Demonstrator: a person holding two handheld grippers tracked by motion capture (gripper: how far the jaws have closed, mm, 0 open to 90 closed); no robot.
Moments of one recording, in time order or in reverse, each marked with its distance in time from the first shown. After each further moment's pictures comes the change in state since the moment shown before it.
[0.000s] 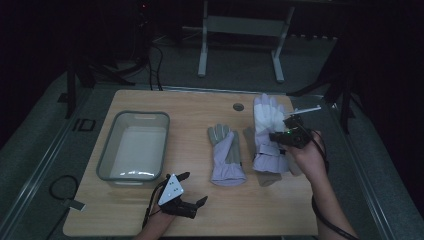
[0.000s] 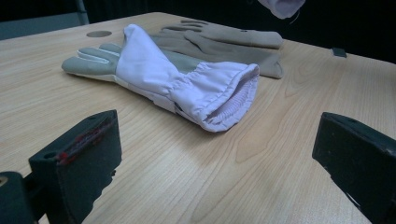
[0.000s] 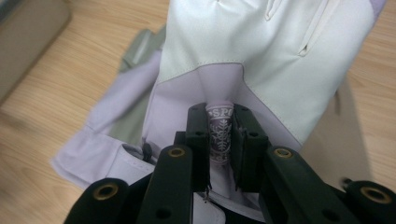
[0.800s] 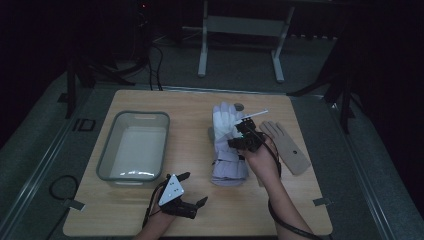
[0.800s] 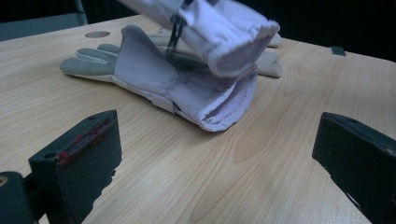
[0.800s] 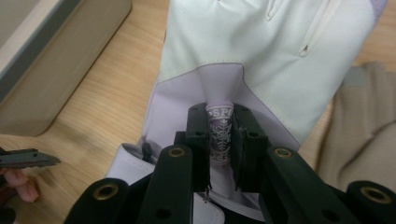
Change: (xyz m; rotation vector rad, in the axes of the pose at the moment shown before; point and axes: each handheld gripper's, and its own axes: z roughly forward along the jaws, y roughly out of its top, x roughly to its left) left arm -0.001 0.000 0.000 0.001 -0.006 0.005; right arm 0.100 0.016 0.066 0.073 0.070 -0.003
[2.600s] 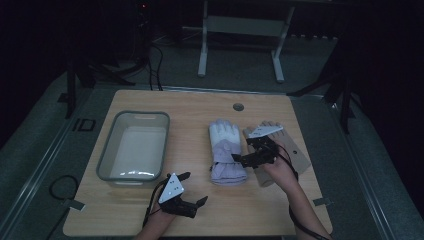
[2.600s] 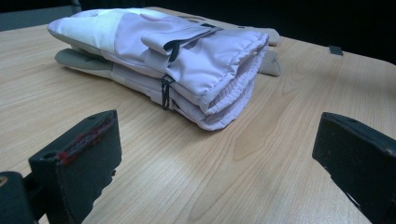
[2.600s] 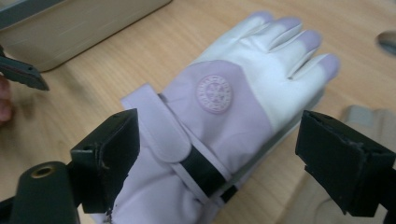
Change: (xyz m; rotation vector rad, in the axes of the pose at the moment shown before) left arm 0.003 0.001 0.002 0.020 -0.013 -0.017; right arm -0.046 -0.047 0.003 -0.183 0.142 -0.356
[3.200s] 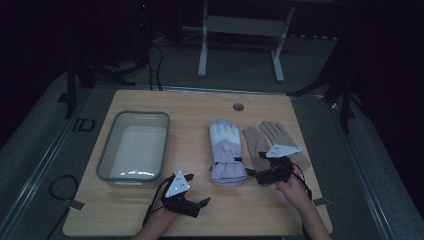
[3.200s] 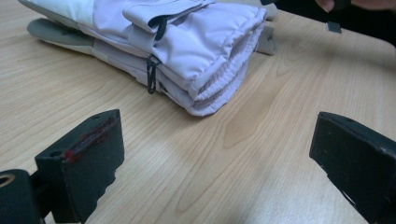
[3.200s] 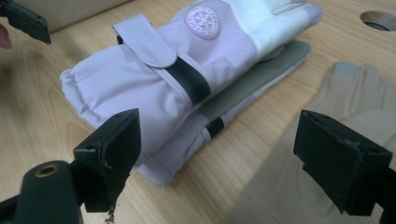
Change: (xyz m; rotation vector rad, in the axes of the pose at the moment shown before) left arm 0.000 0.014 0.008 0.131 -0.043 -0.036; right arm -0.013 -0.072 -0.019 -0.089 0.012 -0.021
